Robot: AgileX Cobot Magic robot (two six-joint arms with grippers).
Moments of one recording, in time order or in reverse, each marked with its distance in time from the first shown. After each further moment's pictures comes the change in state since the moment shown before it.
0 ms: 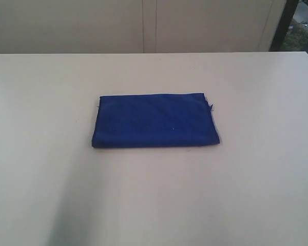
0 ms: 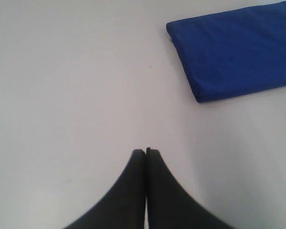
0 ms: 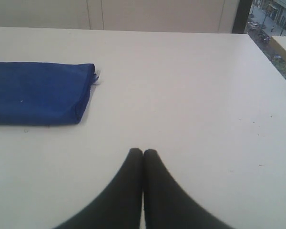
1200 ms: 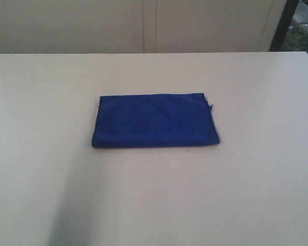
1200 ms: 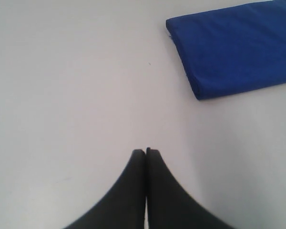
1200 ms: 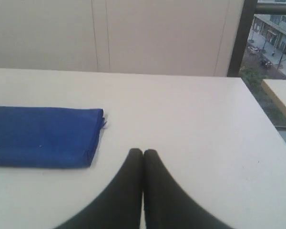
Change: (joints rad) left arm 0.000 0.006 0.000 0.000 0.004 -0.002; right arm 0.000 0.004 -0.267 0.003 0.170 -0.001
